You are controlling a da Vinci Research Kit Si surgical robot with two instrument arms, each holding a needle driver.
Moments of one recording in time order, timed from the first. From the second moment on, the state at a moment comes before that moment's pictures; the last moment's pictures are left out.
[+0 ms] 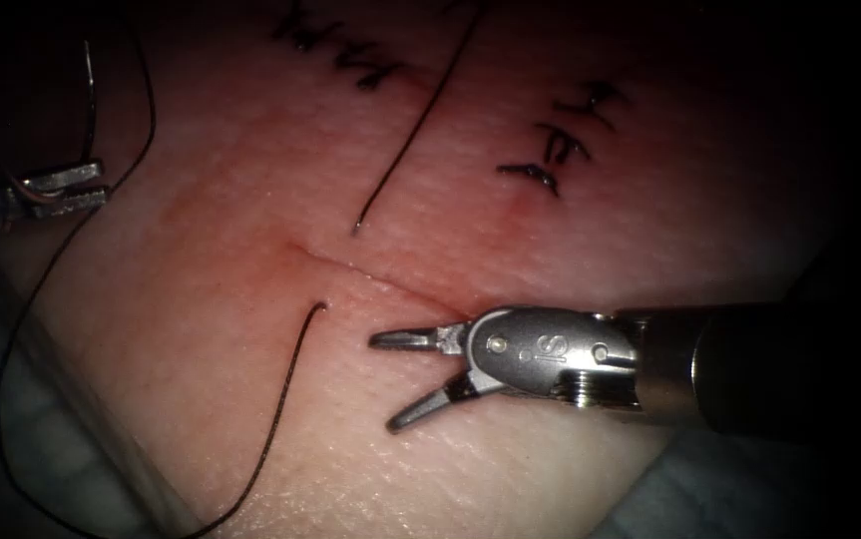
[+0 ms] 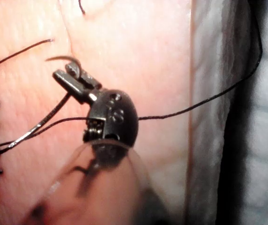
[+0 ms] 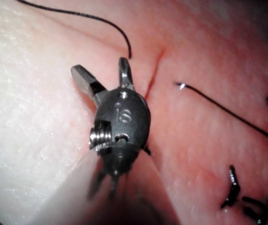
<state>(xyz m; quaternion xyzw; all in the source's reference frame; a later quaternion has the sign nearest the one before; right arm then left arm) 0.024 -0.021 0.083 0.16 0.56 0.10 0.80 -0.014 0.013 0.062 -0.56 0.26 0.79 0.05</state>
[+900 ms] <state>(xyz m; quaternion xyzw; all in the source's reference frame) 0.028 -0.020 0.088 0.16 0.59 0.06 0.79 -0.014 0.012 0.062 -0.56 0.26 0.79 0.05</state>
